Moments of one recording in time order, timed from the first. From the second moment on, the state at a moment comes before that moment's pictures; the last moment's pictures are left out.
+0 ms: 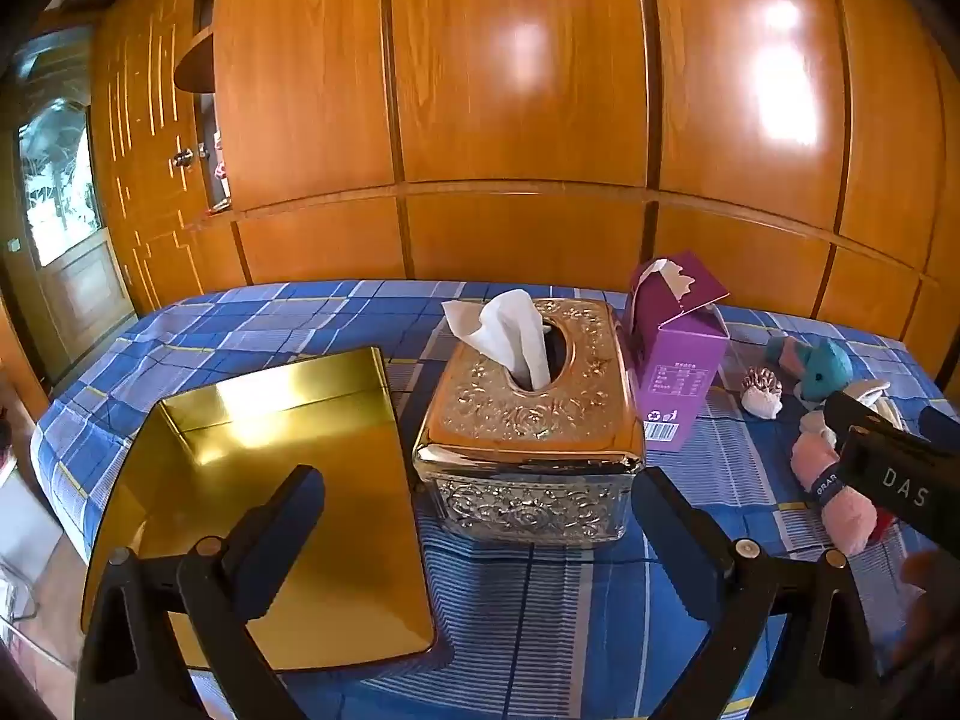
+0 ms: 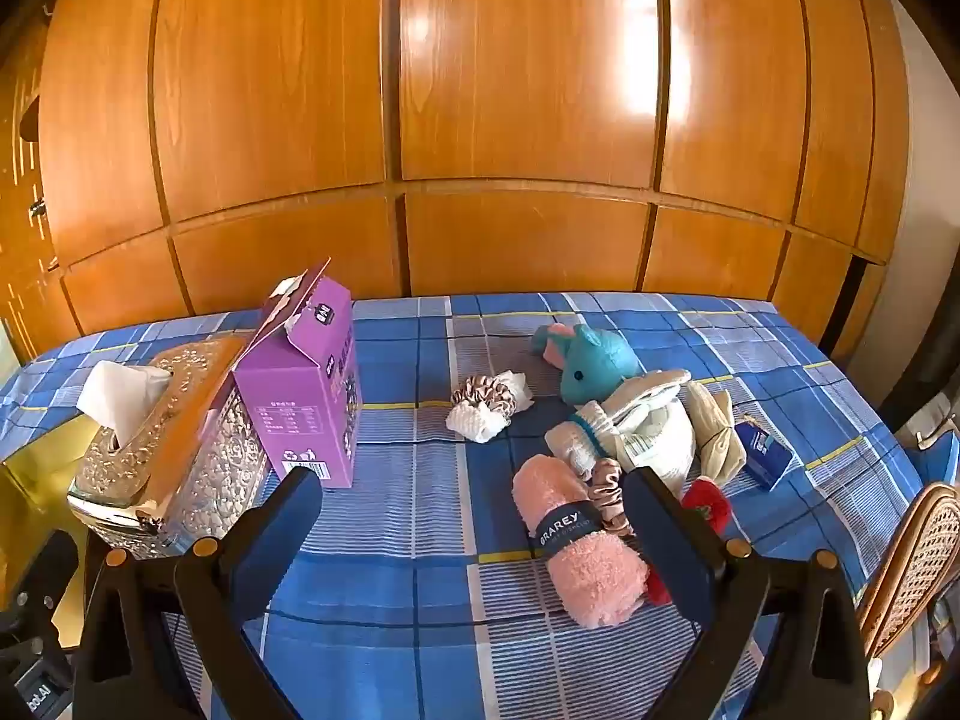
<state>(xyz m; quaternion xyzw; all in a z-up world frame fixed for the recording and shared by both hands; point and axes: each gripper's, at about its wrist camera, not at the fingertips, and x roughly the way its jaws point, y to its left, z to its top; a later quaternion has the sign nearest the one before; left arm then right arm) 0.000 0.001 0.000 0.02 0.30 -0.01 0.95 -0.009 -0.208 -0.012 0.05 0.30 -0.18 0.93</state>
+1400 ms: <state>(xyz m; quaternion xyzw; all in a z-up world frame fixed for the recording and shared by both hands) -0.007 0.002 0.002 0.03 0.29 -0.01 0.96 -0.011 -0.205 -0.016 0.05 0.30 -0.18 0.93</state>
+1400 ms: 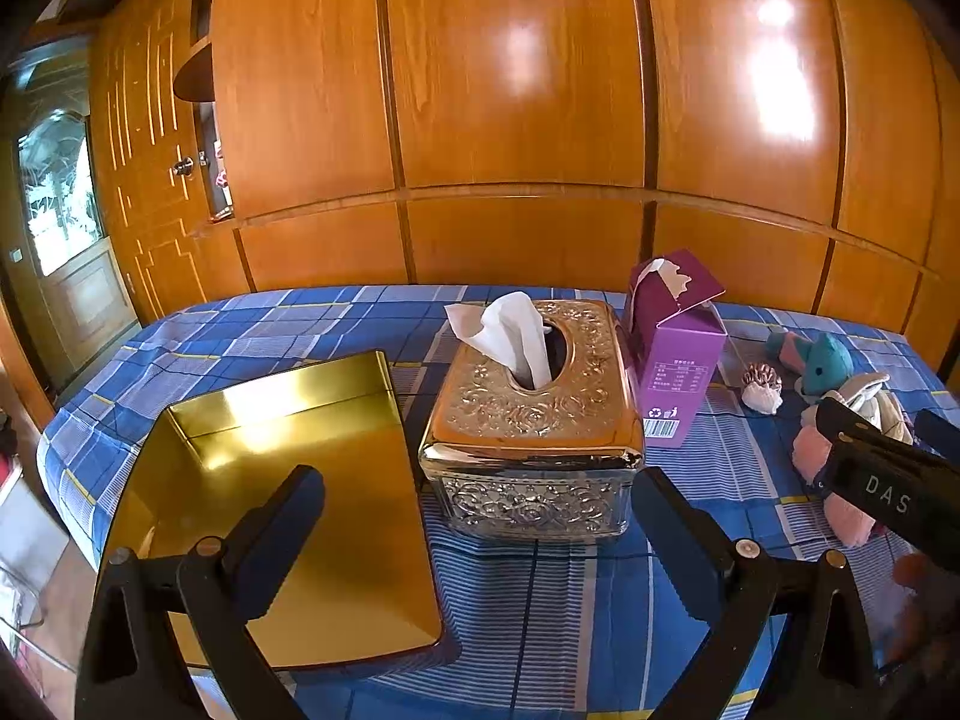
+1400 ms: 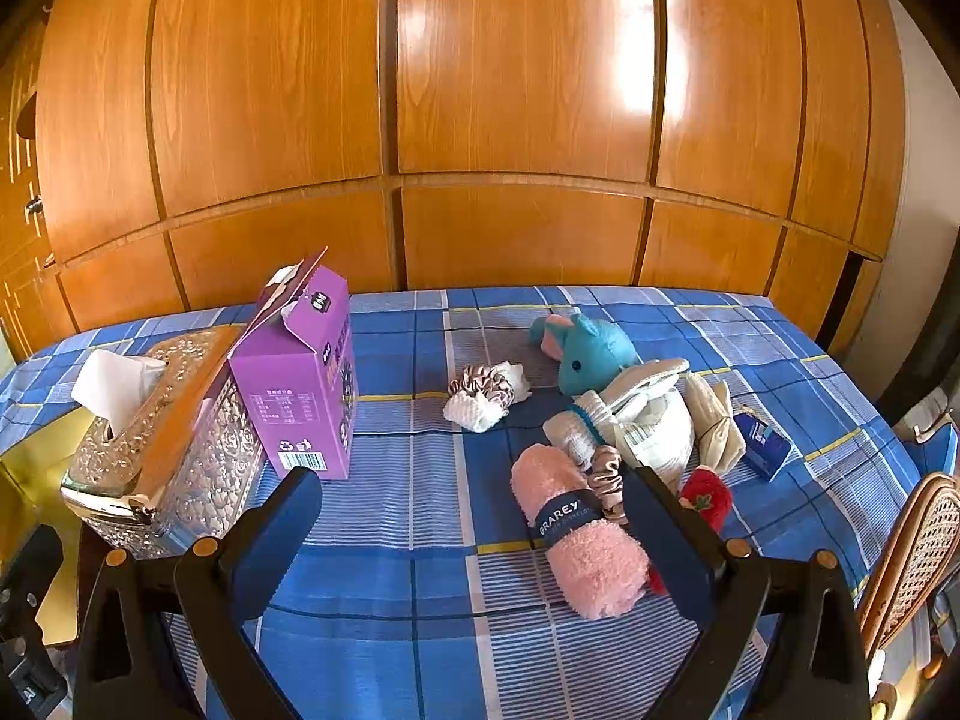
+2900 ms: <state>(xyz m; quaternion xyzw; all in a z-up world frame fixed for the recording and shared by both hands) -0.011 0.001 0.002 0.04 0.29 -0.01 0.95 -0.014 -0.216 -0.012 0.06 0.30 -0.19 0.93</state>
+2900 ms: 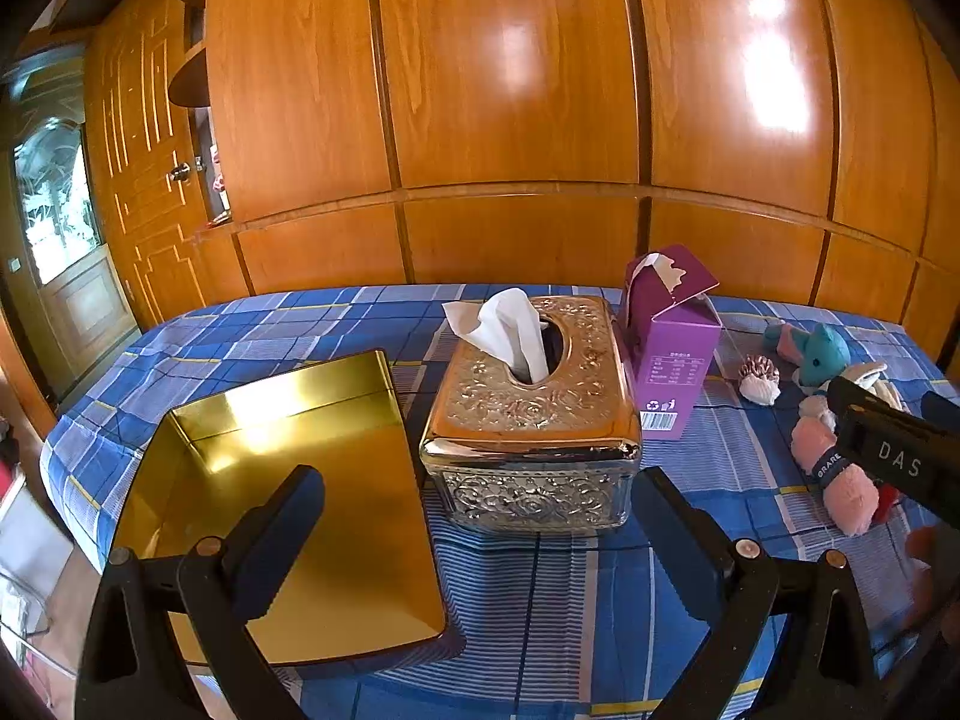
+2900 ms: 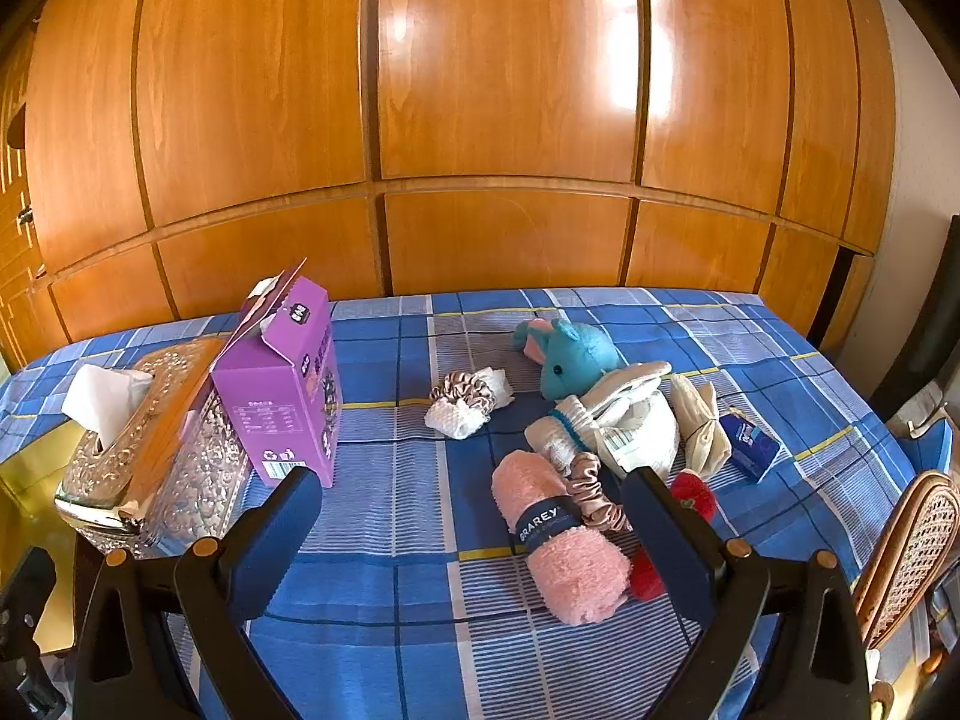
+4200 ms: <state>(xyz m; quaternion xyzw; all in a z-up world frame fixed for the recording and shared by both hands) 0.054 -0.198 -0.043 0.10 0.44 -0.34 0.82 -0.047 -0.422 -0.031 0.32 0.33 -0.22 0.86</state>
